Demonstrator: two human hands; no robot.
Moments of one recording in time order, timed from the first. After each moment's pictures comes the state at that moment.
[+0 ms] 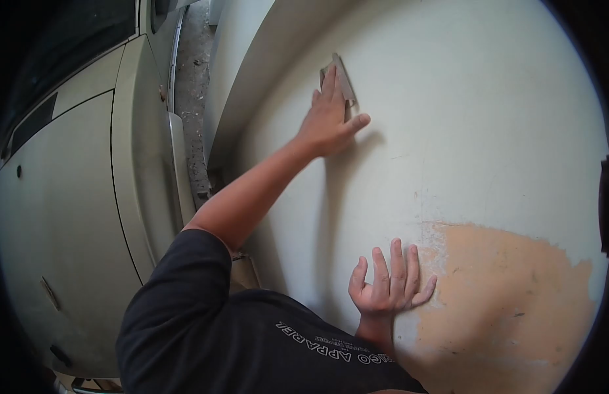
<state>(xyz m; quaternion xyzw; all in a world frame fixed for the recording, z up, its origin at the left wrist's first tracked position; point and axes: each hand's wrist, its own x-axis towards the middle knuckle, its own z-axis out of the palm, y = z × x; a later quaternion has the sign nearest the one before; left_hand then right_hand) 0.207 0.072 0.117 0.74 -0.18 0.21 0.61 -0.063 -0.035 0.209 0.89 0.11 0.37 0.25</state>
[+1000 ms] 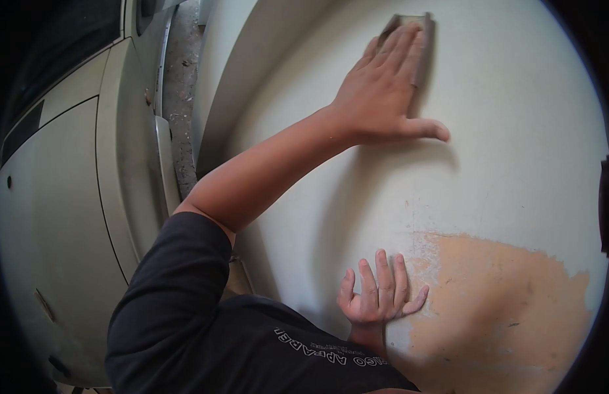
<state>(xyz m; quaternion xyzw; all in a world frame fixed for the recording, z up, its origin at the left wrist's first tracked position) 0.216 0.067 0.231 0.73 -0.27 0.38 0.50 -0.068 -0.036 0.207 0.90 0.11 0.35 0.25</state>
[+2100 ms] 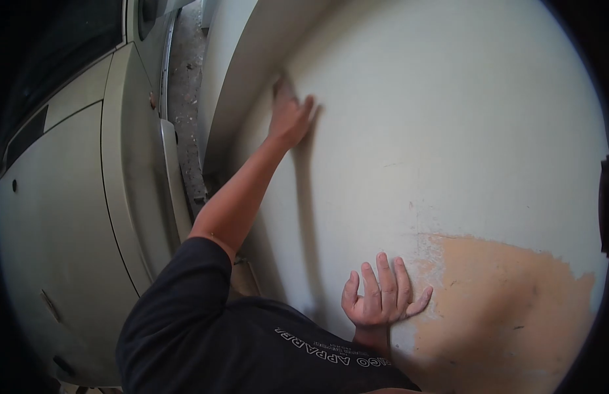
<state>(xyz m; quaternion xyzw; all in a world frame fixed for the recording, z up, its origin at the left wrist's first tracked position) 0.256 0.074 0.044 0.71 -0.04 0.14 0.69 -0.069 -0.037 0.205 0.90 0.12 0.35 0.23</state>
